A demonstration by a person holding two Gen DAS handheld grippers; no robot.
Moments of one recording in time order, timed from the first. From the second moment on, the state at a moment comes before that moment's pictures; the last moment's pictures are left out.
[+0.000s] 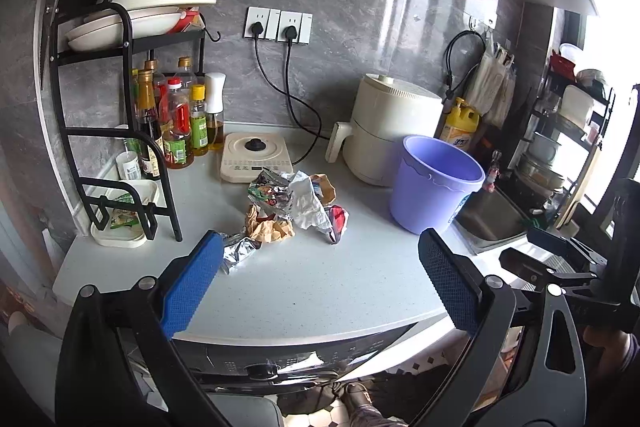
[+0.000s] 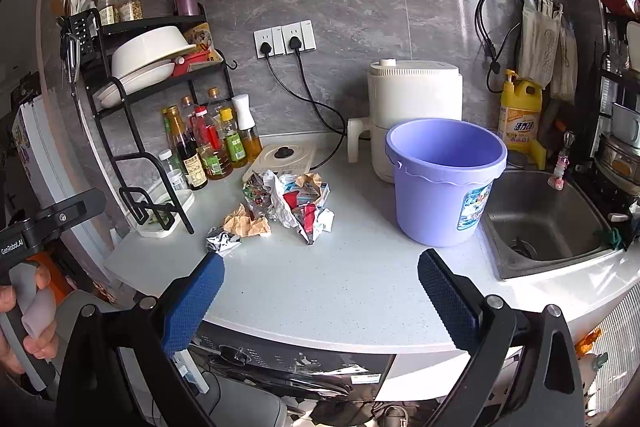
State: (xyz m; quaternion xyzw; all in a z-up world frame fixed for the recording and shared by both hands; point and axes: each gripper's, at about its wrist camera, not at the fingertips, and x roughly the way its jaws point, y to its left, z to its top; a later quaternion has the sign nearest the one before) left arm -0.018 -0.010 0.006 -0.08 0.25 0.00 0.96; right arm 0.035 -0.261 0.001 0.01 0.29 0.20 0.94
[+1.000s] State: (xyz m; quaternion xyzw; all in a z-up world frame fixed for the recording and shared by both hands) left arm -0.014 0.003 0.008 -0.09 0.26 0.01 0.96; right arm 0.036 -0.251 0.001 0.01 0.29 0.19 0.94
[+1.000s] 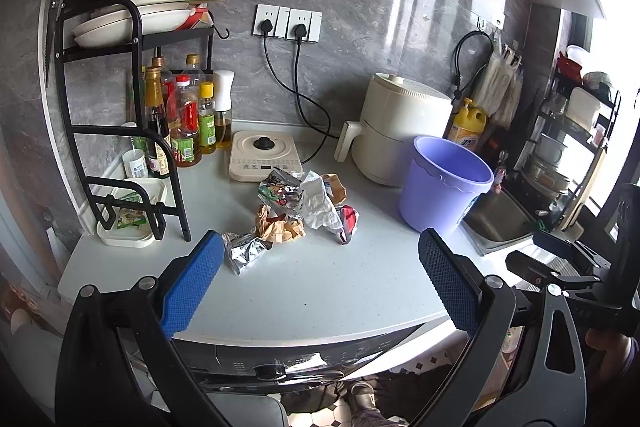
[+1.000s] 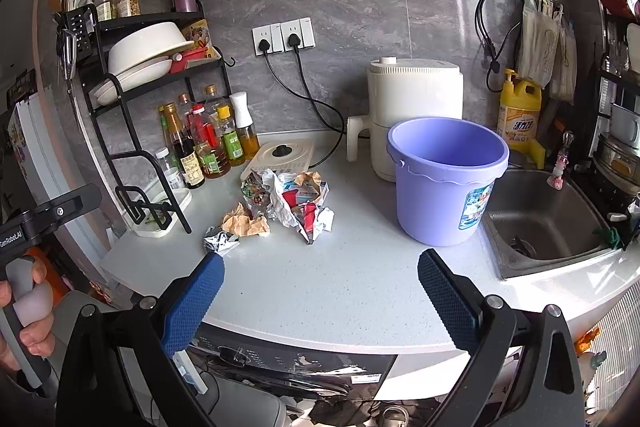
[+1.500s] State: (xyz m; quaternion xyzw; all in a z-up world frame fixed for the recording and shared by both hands) left arm -0.022 0.006 0.006 -0.08 0.25 0.01 0.96; right arm 0.026 -0.246 0.002 0.01 0.29 0.20 0.94
